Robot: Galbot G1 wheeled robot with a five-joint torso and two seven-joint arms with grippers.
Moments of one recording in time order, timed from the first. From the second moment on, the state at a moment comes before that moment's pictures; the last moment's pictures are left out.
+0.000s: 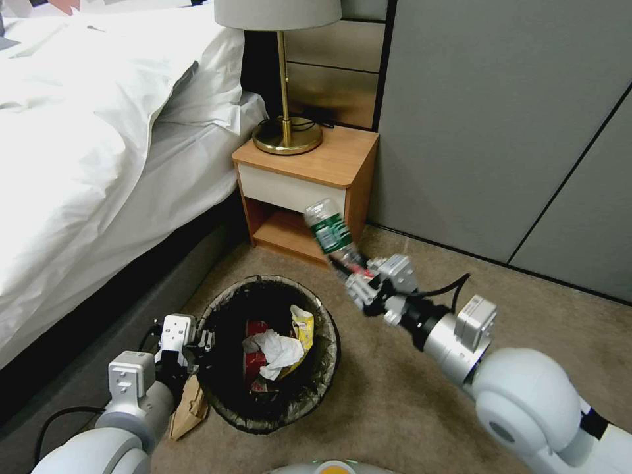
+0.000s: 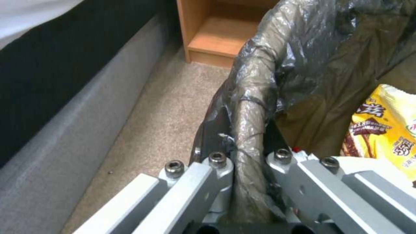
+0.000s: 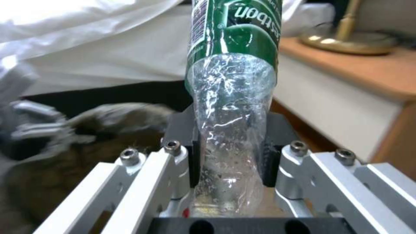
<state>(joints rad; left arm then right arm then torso) 1.79 -1.35 -0.69 -2.50 -0.23 0.69 0.03 -1.26 0.88 0.09 2.43 0.51 -0.39 -0.01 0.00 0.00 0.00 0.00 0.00</state>
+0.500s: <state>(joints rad) 1.79 -1.36 -0.68 -2.50 -0.22 0.69 0.03 -1.24 0.91 -0.11 2.39 0.45 -0.37 -0.06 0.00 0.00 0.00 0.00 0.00</state>
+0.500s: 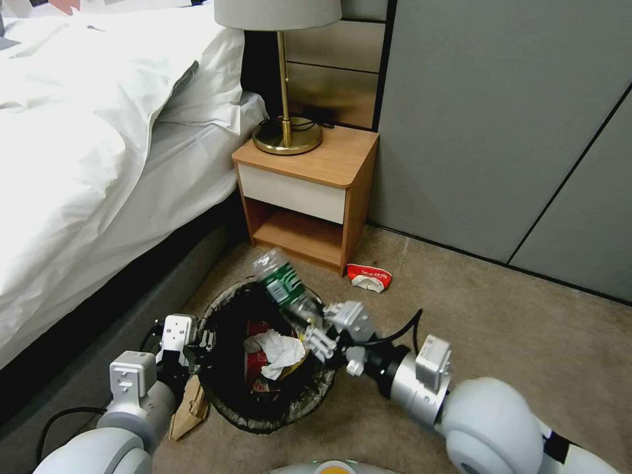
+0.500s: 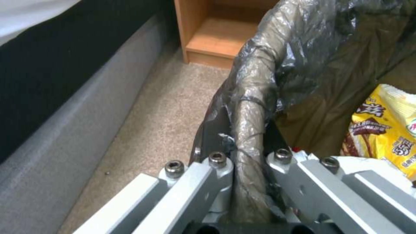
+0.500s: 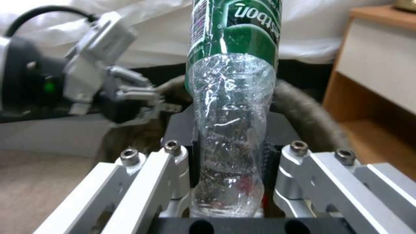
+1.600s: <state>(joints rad) 1.79 -1.37 -0.68 -2.50 -0.21 0.69 0.05 -1.25 0.90 -0.05 2.45 0.45 -0.40 -0.06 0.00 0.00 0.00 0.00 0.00</state>
